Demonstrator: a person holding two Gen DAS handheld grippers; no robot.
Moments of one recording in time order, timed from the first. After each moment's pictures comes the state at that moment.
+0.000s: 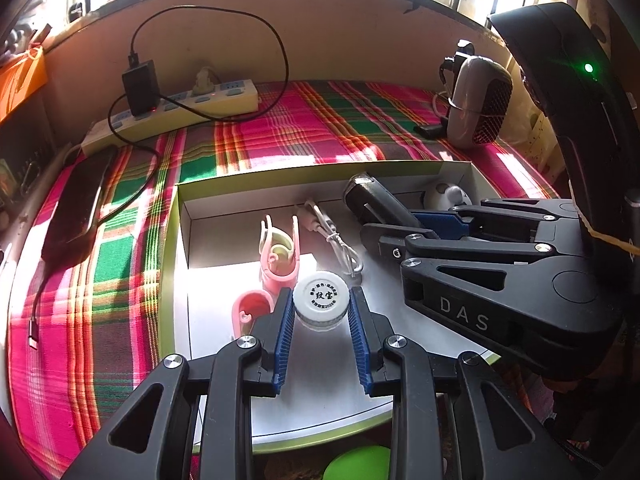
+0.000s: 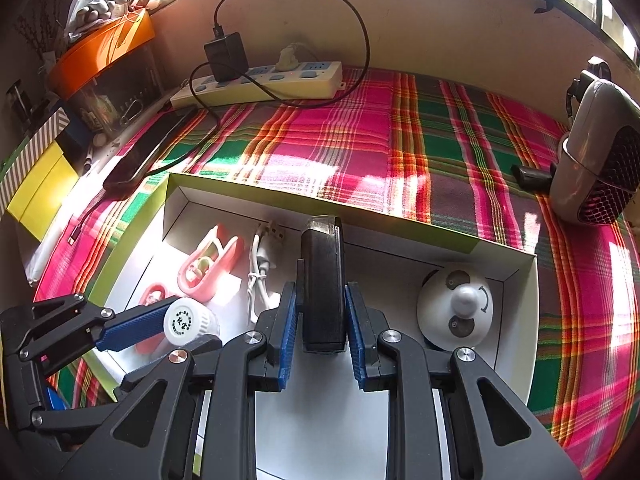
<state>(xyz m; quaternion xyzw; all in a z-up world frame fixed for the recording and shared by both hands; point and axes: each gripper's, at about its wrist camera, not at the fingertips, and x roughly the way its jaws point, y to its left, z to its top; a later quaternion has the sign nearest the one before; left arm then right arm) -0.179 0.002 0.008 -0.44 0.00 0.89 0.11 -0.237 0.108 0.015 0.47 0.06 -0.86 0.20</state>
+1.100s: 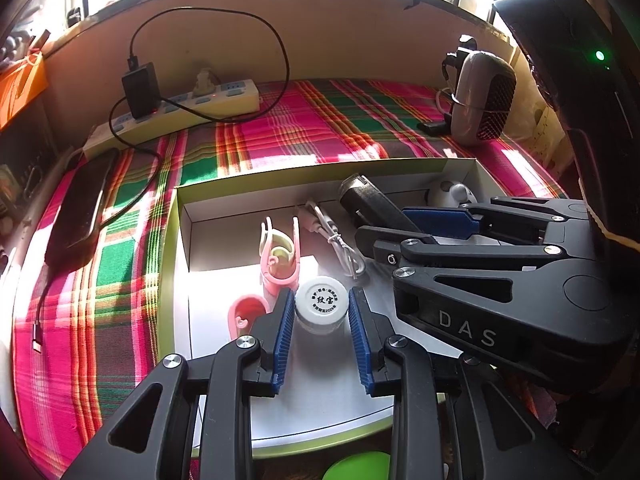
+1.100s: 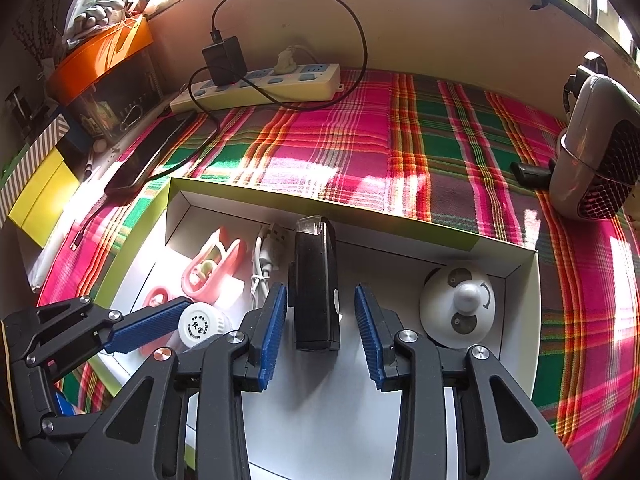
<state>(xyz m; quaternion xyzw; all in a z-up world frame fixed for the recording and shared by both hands) -0.183 0.004 0.006 -0.44 0.01 0.89 0.11 -0.236 0.108 0.015 0.47 0.04 -0.86 0.20</state>
